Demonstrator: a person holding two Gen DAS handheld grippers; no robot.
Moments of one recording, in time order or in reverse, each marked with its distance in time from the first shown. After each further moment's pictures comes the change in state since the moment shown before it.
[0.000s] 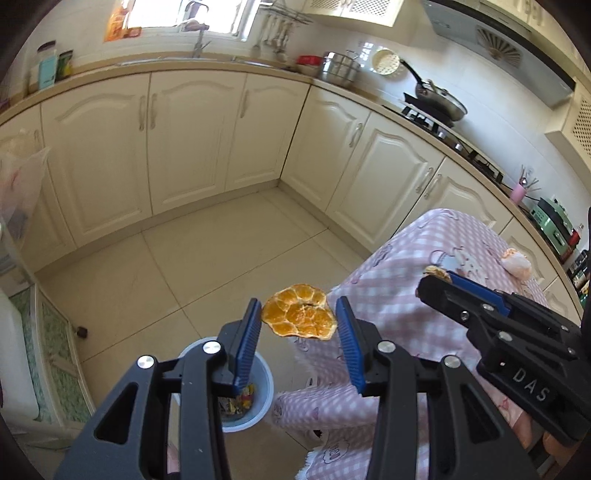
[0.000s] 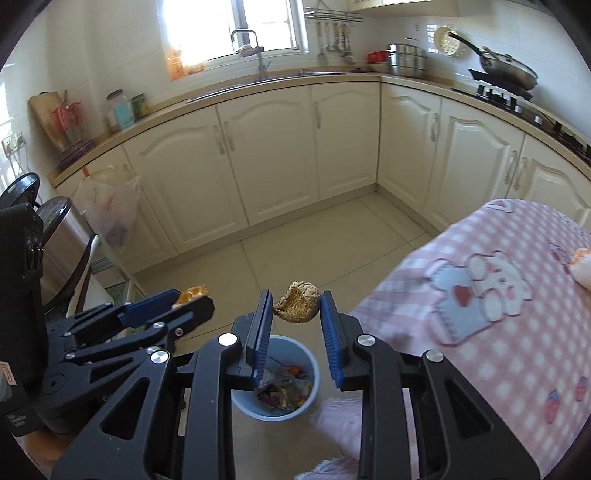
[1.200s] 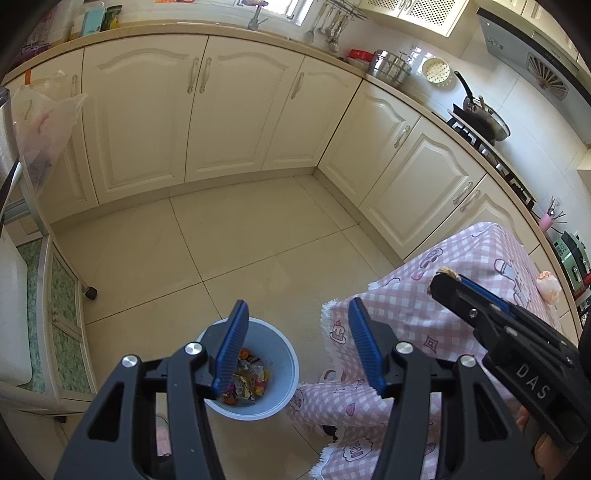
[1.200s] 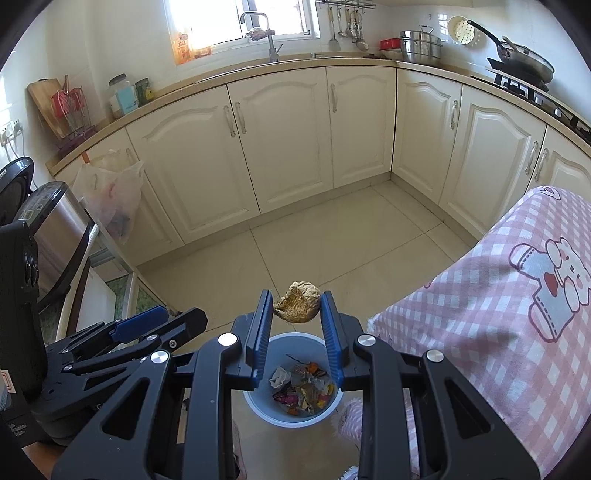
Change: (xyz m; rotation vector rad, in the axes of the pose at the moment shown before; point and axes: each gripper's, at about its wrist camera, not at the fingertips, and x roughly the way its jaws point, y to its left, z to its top) left arm 0.019 0.076 -0.019 -0.150 0.033 0.060; right arm 0.054 0.040 -0.006 0.005 0.035 0.019
